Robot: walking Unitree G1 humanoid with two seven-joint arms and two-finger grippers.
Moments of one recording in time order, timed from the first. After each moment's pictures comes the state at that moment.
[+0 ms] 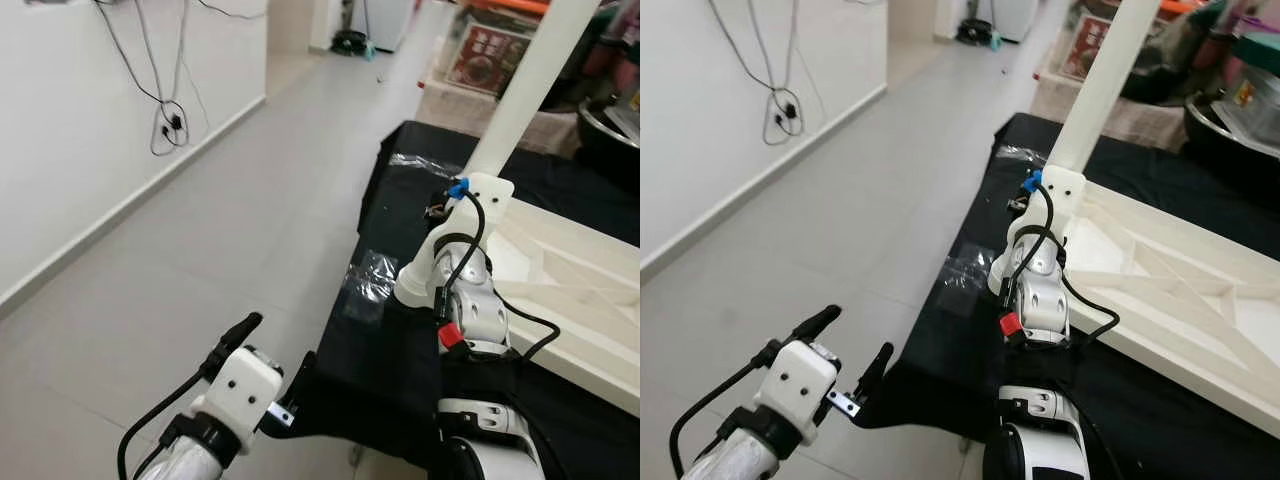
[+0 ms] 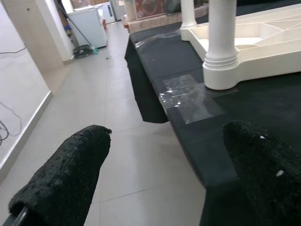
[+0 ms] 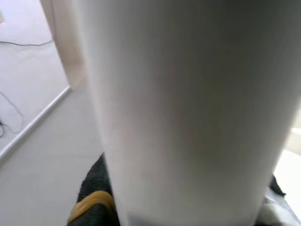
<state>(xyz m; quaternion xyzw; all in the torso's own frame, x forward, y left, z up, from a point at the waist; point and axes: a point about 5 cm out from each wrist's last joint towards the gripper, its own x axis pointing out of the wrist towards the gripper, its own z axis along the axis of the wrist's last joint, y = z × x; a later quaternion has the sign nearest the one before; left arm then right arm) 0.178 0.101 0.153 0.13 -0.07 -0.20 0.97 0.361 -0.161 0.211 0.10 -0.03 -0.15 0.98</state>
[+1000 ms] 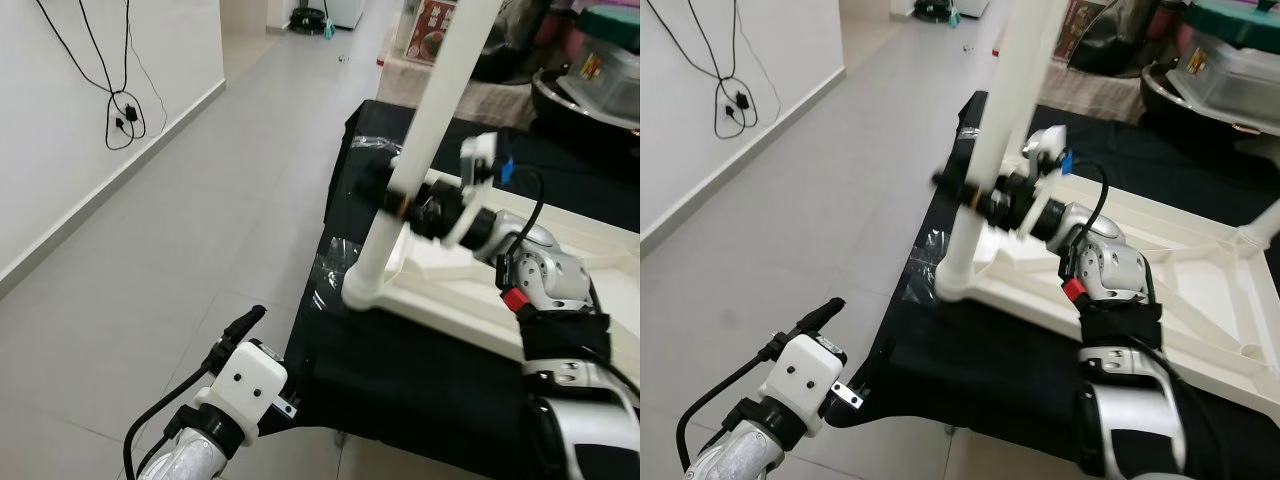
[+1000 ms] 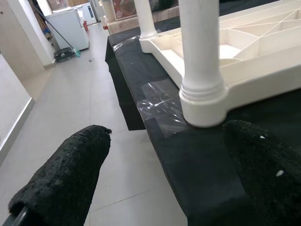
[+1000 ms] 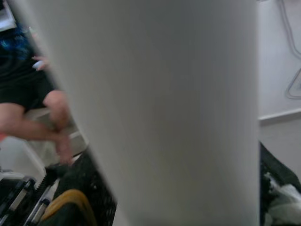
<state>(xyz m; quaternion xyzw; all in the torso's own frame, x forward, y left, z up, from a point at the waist) 0.181 0.101 0.152 0.14 -0.07 -0.20 0.97 0.343 -0.150 0.226 0.09 0.00 0.61 0.79</state>
